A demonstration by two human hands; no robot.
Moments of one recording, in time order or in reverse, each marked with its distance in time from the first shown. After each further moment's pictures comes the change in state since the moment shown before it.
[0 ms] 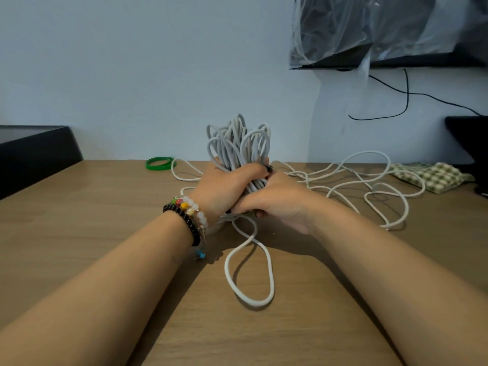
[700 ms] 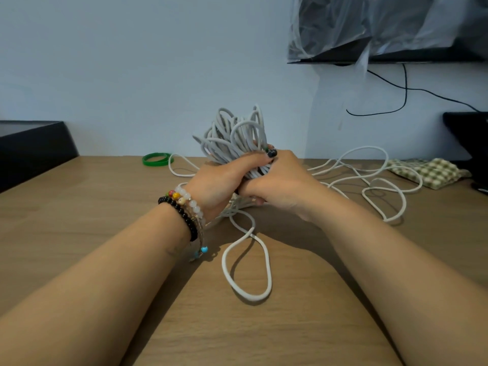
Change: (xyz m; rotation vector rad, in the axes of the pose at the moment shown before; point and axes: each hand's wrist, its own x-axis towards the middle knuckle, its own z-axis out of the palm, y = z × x) left_hand 0.000 0.000 0.002 -0.204 -0.076 -0.091; right_hand 0.005 -0.003 -0.005 -0.179 0.240 -0.091
